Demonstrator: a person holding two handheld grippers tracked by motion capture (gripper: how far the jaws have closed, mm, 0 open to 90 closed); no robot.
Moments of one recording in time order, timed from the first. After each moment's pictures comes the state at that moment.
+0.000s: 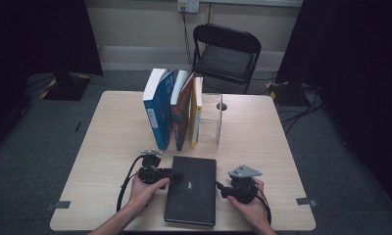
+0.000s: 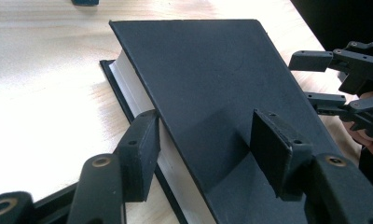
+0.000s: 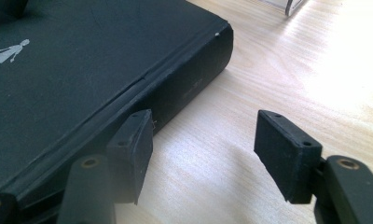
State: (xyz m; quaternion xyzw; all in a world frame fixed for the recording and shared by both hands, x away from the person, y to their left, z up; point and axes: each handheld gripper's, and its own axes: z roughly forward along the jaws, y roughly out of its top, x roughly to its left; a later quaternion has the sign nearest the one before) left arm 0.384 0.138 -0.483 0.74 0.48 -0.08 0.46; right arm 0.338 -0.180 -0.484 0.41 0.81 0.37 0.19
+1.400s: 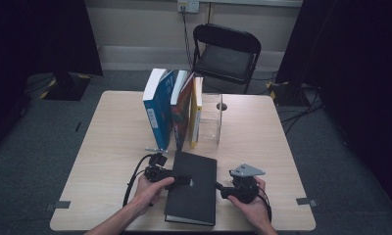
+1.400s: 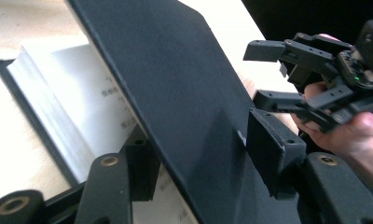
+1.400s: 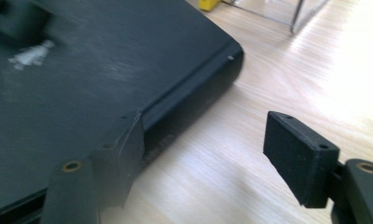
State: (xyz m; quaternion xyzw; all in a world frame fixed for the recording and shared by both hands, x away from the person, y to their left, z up) left arm 0.391 0.118 -0.481 0.74 0.44 -0.17 0.48; right arm 0.334 -0.180 -0.472 0.40 0.81 0.40 0.18
